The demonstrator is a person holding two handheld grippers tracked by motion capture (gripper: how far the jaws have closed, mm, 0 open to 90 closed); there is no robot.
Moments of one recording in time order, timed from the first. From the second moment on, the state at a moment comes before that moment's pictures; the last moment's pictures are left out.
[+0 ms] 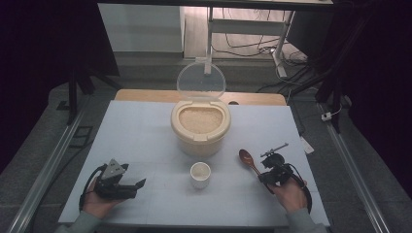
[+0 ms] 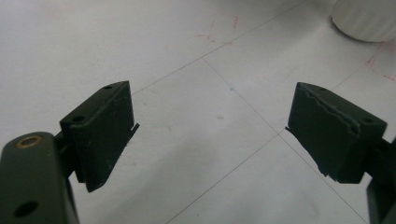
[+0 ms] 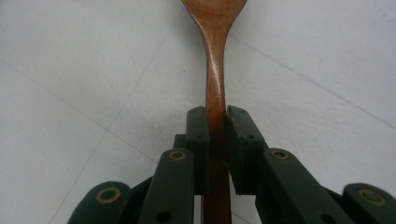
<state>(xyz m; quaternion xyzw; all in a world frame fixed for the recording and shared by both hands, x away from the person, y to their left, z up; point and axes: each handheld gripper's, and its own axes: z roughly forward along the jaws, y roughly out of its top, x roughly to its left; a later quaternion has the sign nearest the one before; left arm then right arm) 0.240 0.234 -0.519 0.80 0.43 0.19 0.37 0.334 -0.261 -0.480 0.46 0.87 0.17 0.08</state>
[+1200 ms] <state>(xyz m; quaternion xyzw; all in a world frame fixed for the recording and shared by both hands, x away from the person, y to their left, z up) 0.243 0.233 -0.522 0.80 0.44 0.19 0.37 0.308 -0.243 -0.429 0.31 0.90 0.31 0.04</state>
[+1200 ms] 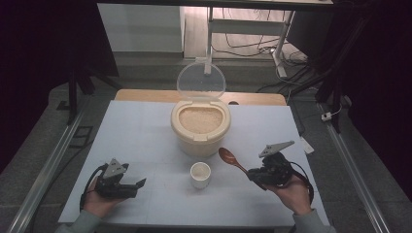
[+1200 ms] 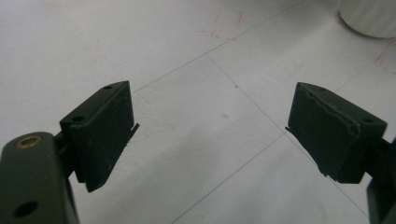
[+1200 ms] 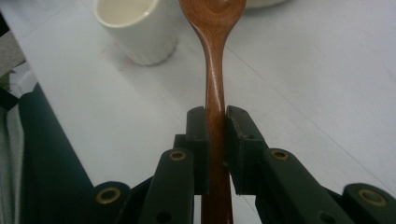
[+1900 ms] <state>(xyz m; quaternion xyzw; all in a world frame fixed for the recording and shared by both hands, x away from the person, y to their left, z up) 0.244 0.231 -0.520 0.80 0.43 0.19 0.37 0.309 -0.200 -0.416 0.23 0.91 0.33 0.03</state>
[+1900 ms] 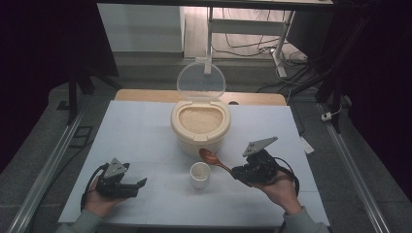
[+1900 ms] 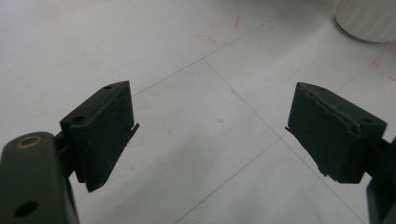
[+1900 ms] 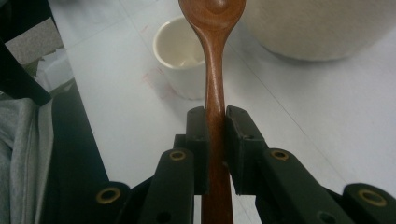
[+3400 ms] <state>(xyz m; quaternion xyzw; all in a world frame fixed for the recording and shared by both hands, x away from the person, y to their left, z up) 0.265 0.120 -0.426 0.89 0.22 0.14 0.38 0.309 -0.128 -0.426 0.11 0.95 0.30 0.01</state>
